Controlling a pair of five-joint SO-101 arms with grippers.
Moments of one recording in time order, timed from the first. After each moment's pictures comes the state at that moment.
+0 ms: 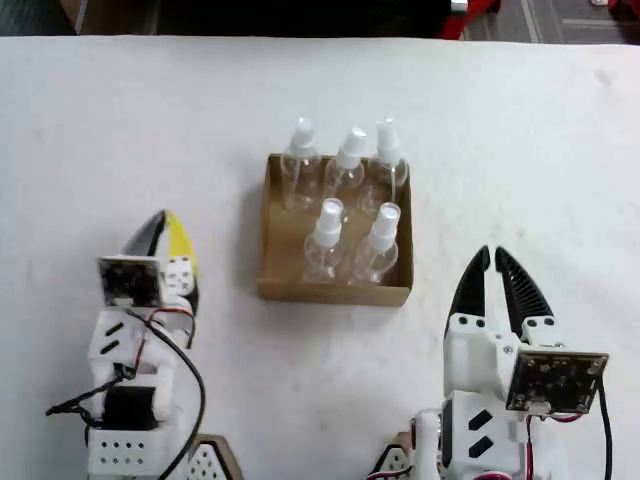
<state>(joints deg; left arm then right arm) -5.8 -103.3 96.7 27.3 0.3 4.0 -103.0 49.0 69.9 8.5</state>
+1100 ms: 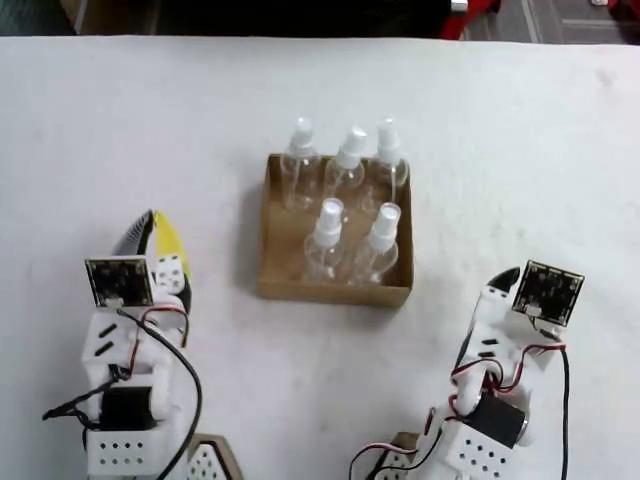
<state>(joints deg) -8.0 -103.3 96.7 27.3 0.8 24.5 -102.8 96.4 39.9 10.4</state>
